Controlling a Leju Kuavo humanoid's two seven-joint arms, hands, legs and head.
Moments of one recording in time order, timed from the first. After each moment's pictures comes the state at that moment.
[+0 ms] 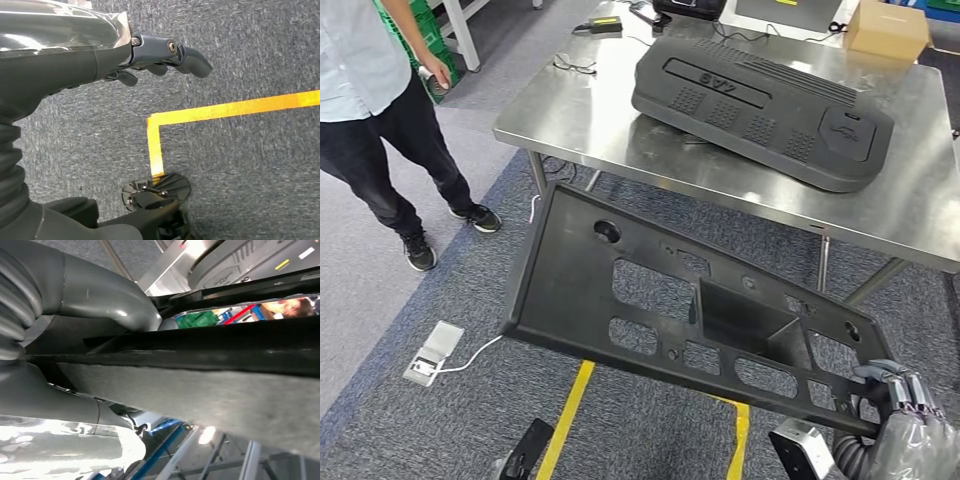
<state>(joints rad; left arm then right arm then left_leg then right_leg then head) -0.07 -0.19 0.51 -0.20 -0.78 0.22 -0.39 0.35 -0.04 0.26 -1.91 1.28 -0.70 0.02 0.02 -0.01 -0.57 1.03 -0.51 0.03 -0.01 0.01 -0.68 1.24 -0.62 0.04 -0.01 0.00</state>
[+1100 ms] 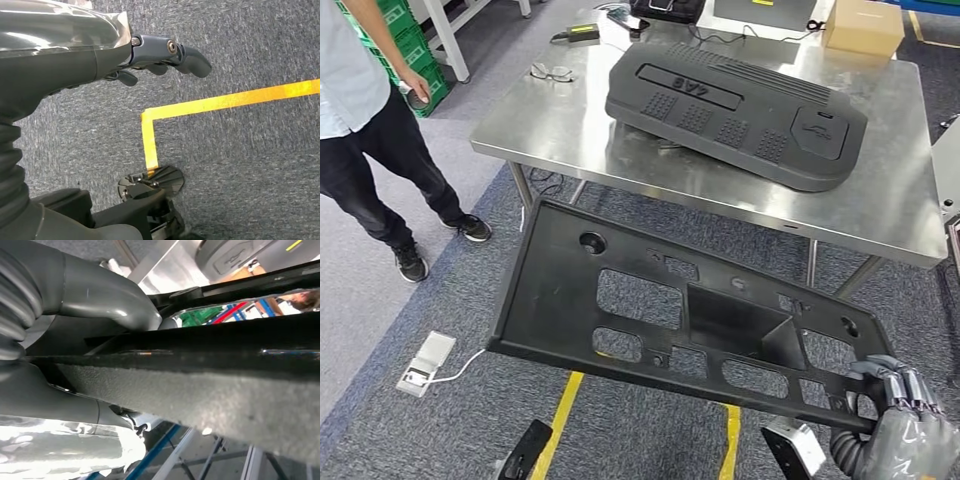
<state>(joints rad) -0.07 -0.19 0.51 -0.20 -0.79 0.21 -0.40 0.34 -0.02 0.26 -1.90 1.33 -0.70 0.00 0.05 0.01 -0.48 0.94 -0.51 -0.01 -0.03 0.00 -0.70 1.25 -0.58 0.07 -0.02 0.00</state>
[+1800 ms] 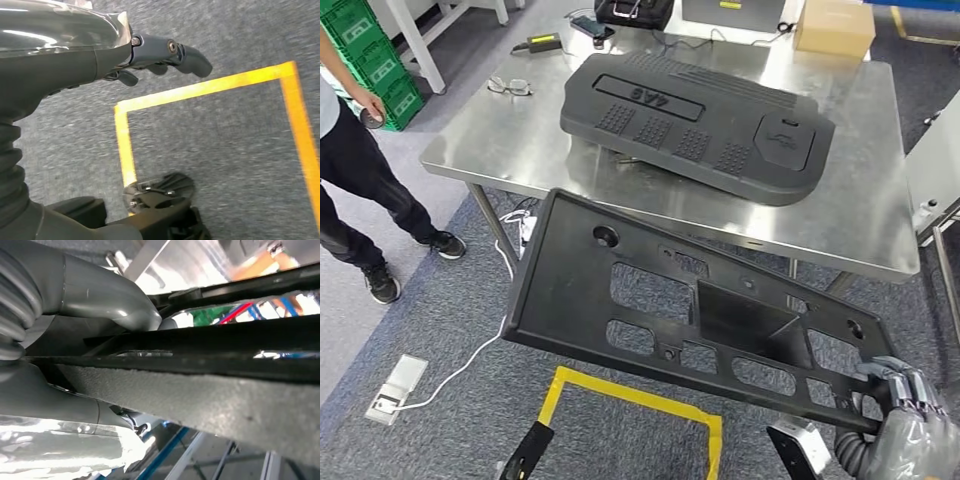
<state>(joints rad) -0.06 -0.18 0.52 -0.20 -0.79 0.20 -0.40 0.34 -0.01 0.25 -1.89 1.33 -0.70 0.00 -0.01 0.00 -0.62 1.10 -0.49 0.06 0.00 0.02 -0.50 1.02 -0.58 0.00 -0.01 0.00</state>
